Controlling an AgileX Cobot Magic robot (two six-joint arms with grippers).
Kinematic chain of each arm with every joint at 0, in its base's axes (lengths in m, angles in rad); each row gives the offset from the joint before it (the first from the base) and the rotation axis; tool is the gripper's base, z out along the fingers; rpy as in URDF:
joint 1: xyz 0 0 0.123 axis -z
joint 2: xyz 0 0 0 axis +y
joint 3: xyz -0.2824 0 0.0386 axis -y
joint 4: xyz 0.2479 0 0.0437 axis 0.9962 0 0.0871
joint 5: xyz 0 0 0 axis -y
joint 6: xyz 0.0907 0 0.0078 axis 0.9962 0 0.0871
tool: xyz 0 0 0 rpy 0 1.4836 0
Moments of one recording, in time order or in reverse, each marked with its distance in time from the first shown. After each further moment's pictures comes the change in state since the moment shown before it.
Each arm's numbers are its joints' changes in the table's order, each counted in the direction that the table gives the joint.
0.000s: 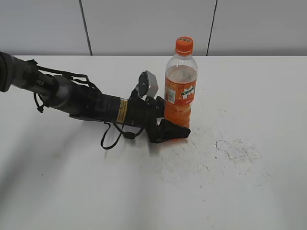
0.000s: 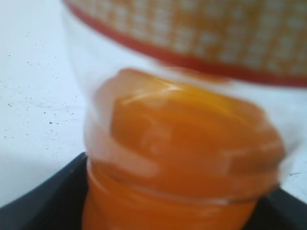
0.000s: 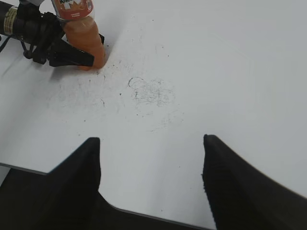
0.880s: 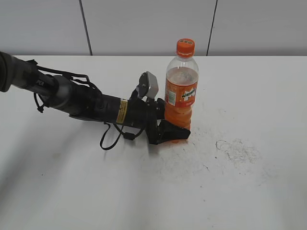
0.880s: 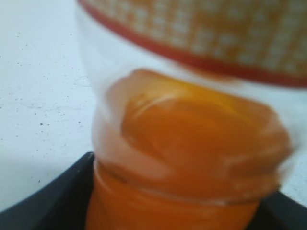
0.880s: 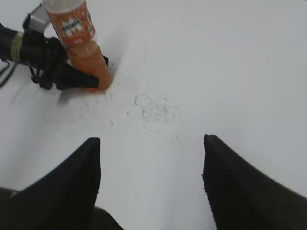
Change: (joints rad) left arm 0.000 0.001 0.000 0.016 0.011 0.000; right arm 0.000 0.054 0.011 0.021 0.065 0.024
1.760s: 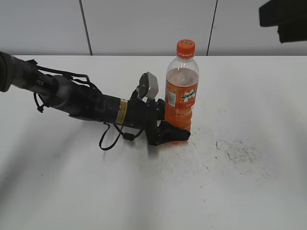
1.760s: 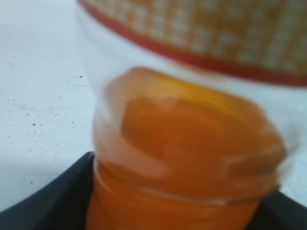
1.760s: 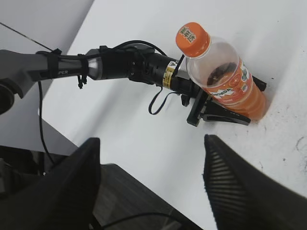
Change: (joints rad) left arm 0.000 0.000 0.001 0.019 0.013 0.000; right arm -0.097 1.112 0.588 0.591 -0.076 -0.237
